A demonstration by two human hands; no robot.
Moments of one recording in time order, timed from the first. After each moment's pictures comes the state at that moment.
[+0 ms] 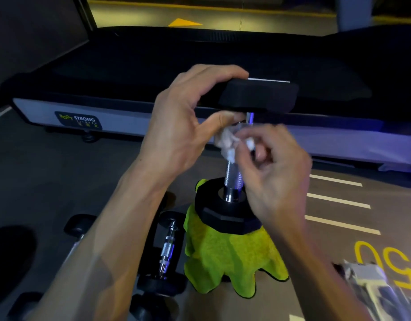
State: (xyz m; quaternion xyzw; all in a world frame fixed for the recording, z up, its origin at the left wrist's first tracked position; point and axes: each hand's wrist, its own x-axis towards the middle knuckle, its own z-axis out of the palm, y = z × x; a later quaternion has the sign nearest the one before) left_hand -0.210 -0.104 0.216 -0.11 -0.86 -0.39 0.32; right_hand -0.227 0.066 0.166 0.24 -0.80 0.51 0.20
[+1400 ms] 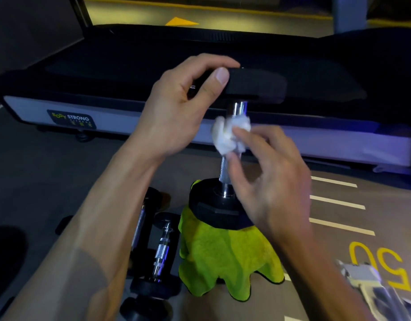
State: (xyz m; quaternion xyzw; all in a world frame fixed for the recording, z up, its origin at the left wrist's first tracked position) left_hand -0.229 -0.111 0.226 -0.09 -0.84 -0.46 0.27; right_hand -0.228 0.078 0.161 0.30 -0.84 0.36 0.27
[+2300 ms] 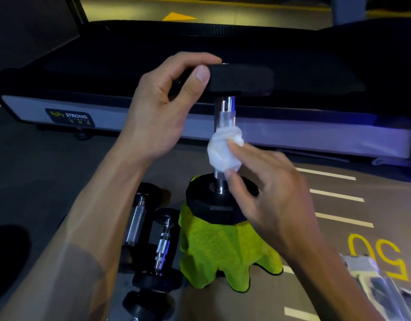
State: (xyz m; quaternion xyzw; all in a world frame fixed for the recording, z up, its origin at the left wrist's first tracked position) left_hand -0.217 -0.117 0.218 -0.09 -0.83 -0.47 0.29; right_hand -0.213 0.101 0.152 0.32 -0.85 0.38 0.17
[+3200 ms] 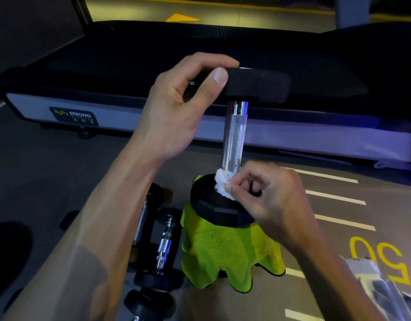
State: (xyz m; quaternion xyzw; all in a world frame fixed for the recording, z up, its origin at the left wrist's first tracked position) left_hand -0.216 -0.108 0.221 -0.11 -0.82 -0.49 0.28; right_hand -0.224 0.101 0.137 0.31 -0.83 0.45 0.03
